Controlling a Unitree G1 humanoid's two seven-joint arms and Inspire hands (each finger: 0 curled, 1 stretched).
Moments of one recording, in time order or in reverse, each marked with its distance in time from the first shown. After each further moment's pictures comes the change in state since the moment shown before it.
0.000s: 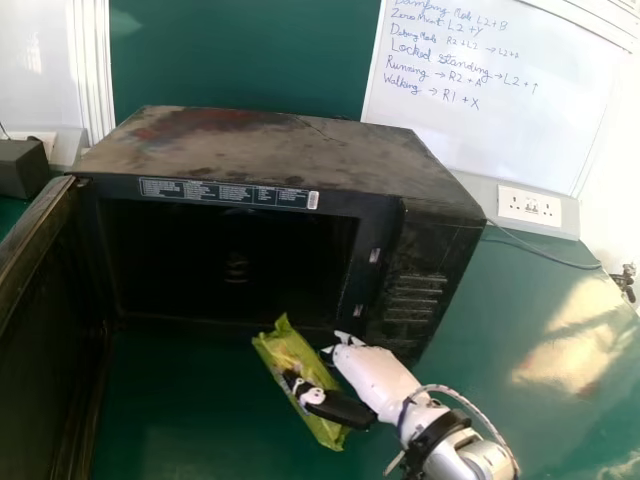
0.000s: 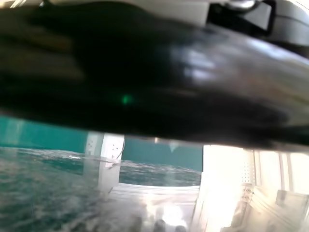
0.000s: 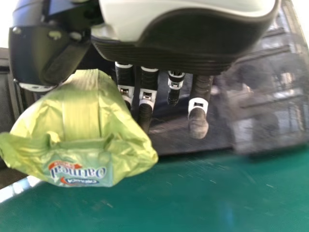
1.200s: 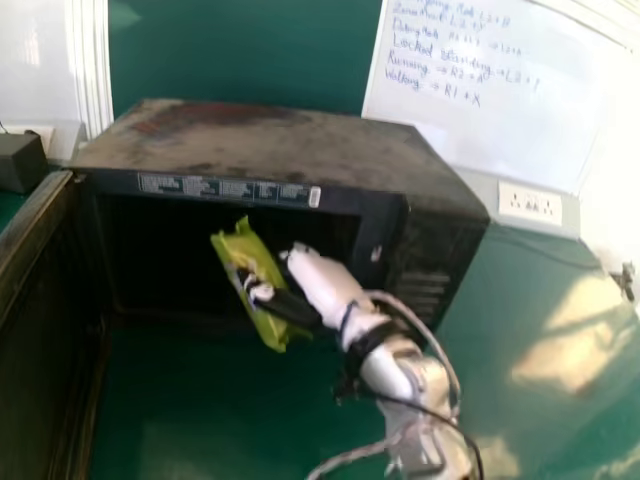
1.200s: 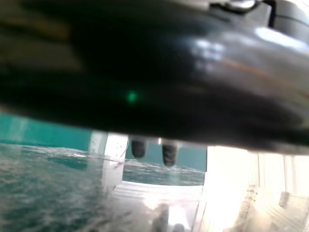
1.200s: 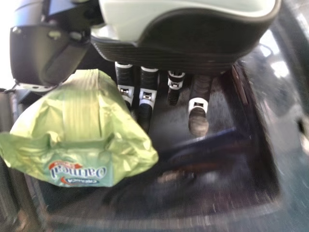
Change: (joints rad) left arm 0.000 -0.001 -0.001 0.008 -0.005 0.008 -0.021; right arm -0.482 0.245 0.108 0.430 -0.037 0.094 -0.159
